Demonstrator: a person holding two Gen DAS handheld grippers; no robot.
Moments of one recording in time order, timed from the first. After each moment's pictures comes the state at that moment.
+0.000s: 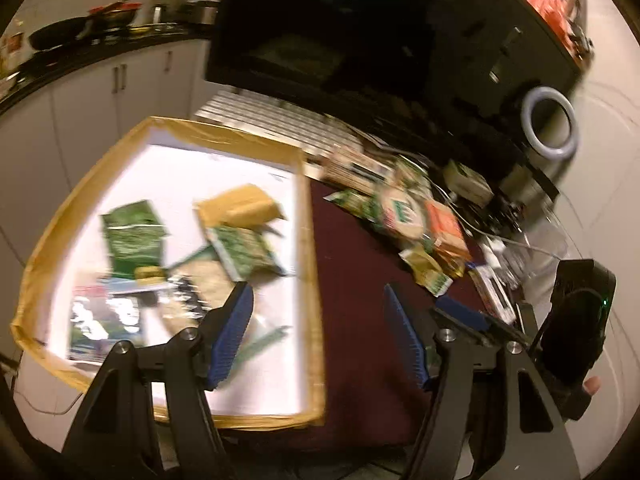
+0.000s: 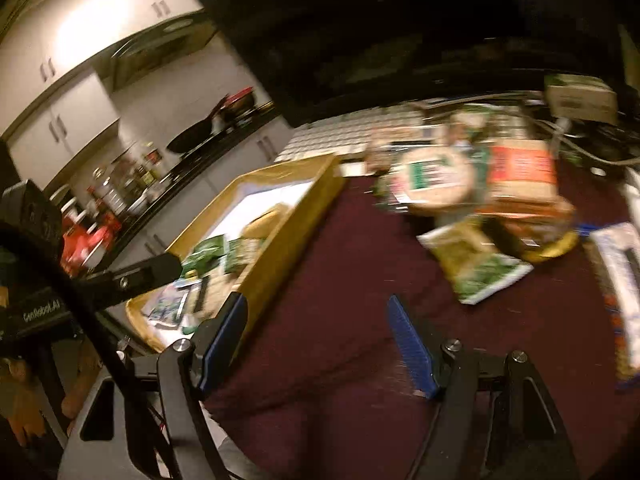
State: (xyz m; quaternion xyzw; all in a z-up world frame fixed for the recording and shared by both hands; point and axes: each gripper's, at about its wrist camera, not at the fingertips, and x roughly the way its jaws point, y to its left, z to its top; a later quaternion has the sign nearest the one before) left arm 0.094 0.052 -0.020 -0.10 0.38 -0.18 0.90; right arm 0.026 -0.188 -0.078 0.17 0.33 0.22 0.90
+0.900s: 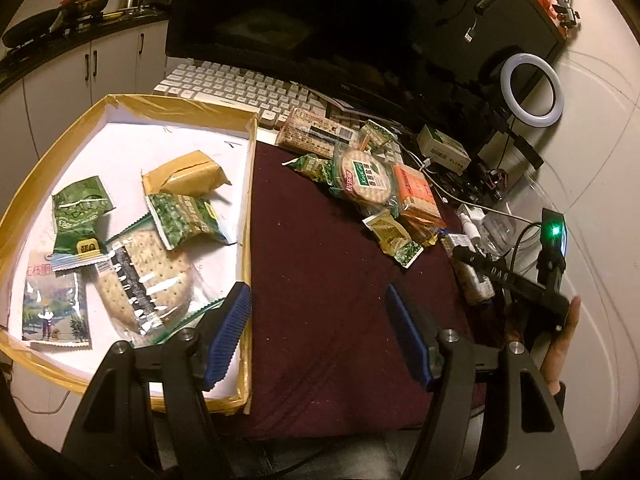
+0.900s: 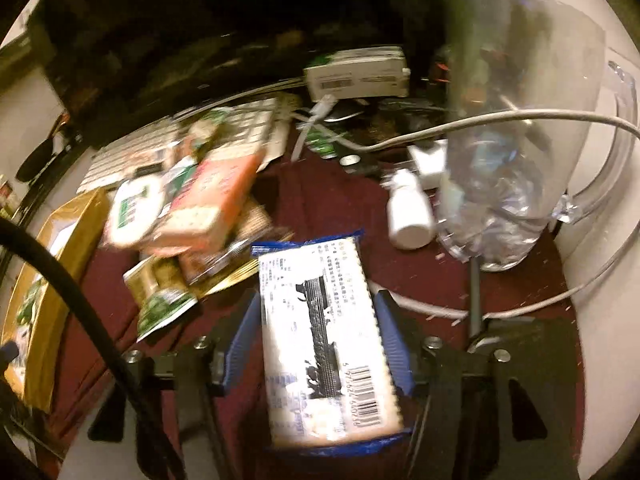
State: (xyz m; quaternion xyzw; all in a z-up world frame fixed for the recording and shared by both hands) left arm 0.090 0.018 -0.032 -0.10 0.42 -0.21 0.88; right arm 0.045 -0.314 -0.111 0.14 0.40 -0.04 0.91
